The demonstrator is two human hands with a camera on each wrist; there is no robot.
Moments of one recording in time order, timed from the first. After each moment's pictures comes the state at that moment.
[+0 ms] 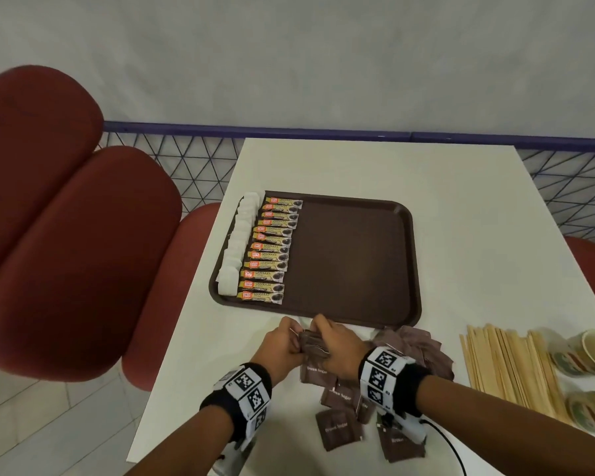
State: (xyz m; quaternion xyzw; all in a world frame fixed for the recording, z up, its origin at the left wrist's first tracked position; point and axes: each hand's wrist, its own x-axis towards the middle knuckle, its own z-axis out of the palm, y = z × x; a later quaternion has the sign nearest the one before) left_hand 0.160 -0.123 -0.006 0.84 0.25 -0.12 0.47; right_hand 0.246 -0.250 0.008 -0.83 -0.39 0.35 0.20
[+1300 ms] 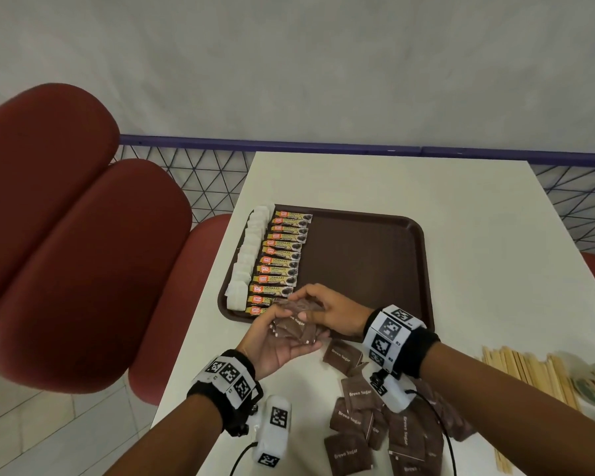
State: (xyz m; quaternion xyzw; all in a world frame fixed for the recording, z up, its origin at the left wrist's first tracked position) left_hand 0.180 -0.088 0.042 0.29 0.28 -0.10 0.91; right_hand 0.300 -0.200 0.054 -0.70 -0.38 0.43 0.43
